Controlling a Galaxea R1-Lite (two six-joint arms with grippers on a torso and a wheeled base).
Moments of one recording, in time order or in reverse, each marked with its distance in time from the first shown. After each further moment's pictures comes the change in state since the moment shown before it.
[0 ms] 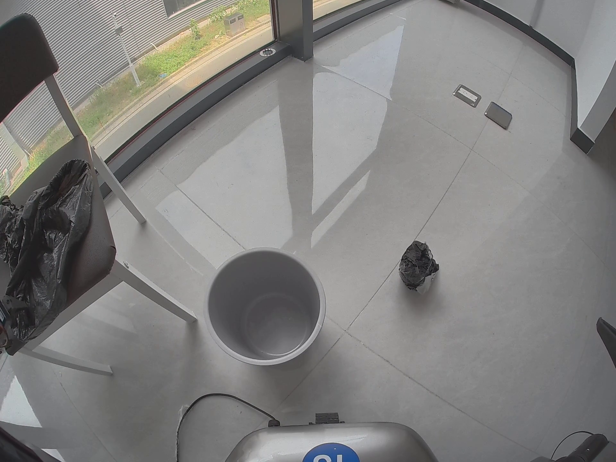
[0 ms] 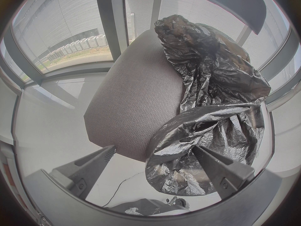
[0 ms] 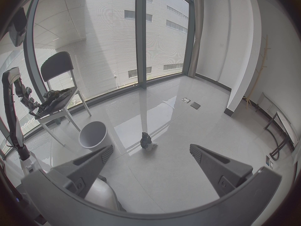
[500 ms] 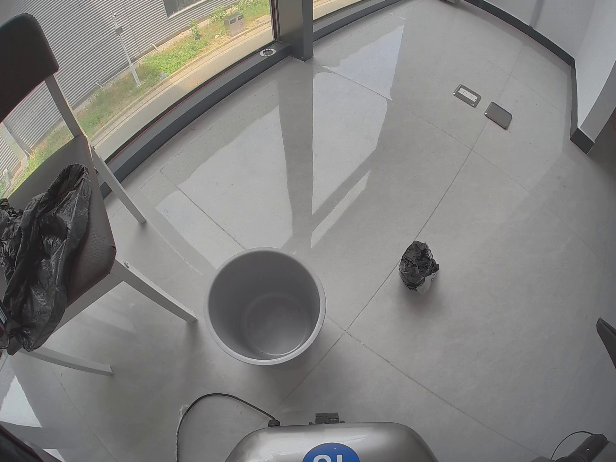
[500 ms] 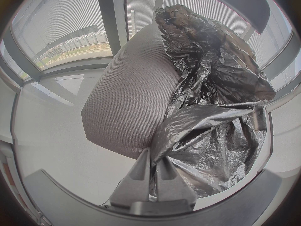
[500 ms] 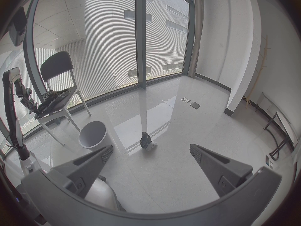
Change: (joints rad) left arm 0.000 0.034 -0.001 0.000 -0.024 0.005; right arm -0.002 -0.001 0.001 0.001 -0.001 -0.001
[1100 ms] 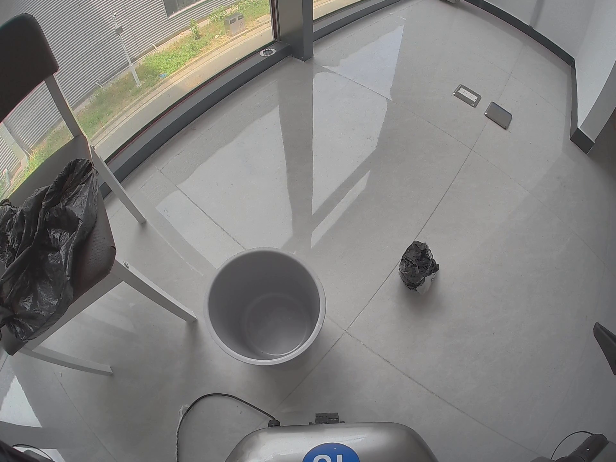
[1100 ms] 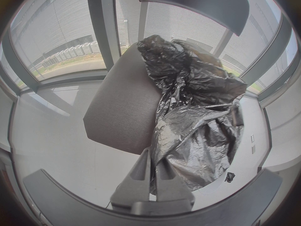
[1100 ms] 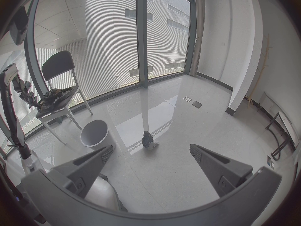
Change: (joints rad) left arm 0.000 -0.189 -0.012 0.084 -0.026 0.000; right arm 0.002 0.000 0.012 -0.001 0.014 0.000
